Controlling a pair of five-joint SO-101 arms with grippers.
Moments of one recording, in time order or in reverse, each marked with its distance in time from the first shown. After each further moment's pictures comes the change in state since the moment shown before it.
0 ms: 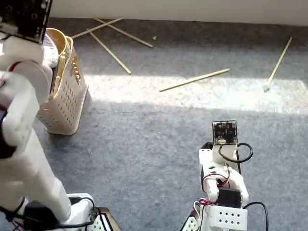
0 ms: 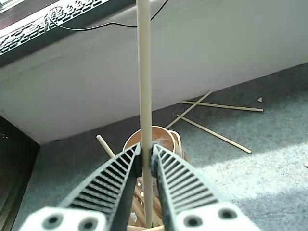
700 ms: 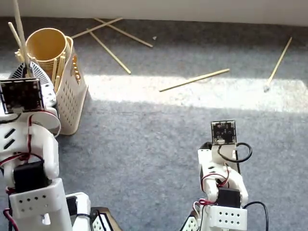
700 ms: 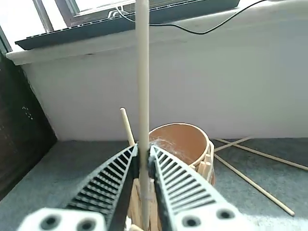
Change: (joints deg) left arm -10.4 -42.7 85.8 -60.7 9.7; right arm -0.7 0.0 0.0 0.0 0.0
